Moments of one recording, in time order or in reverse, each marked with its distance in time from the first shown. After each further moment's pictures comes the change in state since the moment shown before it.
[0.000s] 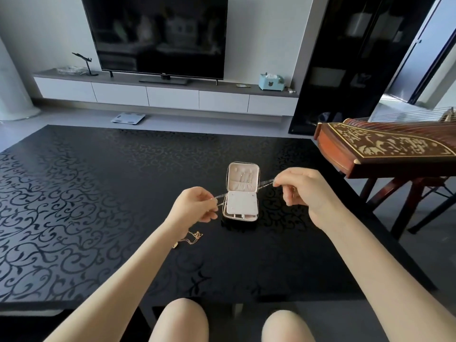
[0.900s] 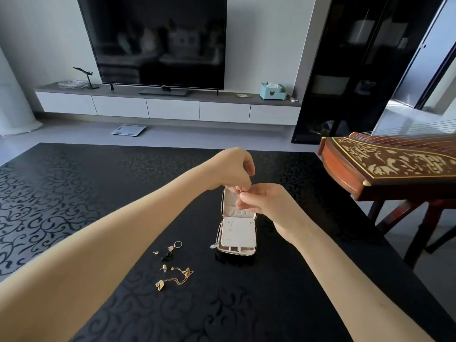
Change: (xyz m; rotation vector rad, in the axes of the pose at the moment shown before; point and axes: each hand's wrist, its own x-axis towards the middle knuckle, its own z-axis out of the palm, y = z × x) left_hand 0.069 0.143 0.039 0.706 -0.296 0.289; right_hand 0.075 0.009 0.027 0.026 -0.209 -0.063
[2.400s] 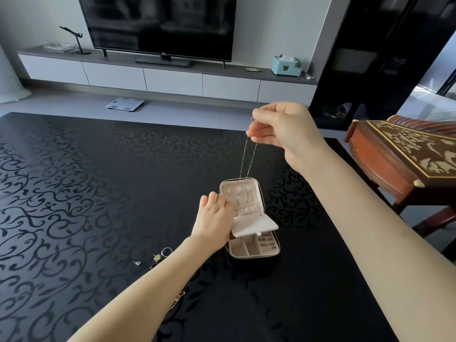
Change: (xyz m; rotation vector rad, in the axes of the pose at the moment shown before) left_hand 0.081 -0.176 0.151 0.686 0.355 0.071; right_hand 0.140 -0.026 -0.011 0.080 0.208 -0.139
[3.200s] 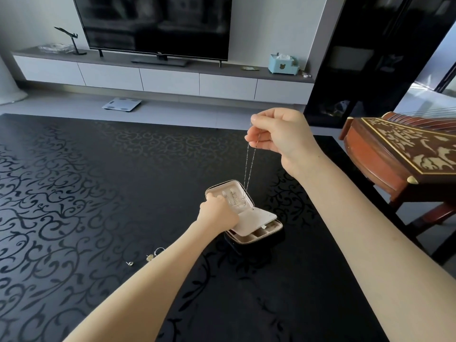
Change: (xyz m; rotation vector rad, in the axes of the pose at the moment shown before) left_hand 0.032 0.018 -0.025 -0.467 -0.475 -0.495; right_hand -0.004 0.013 -0.010 0.041 0.023 0.033
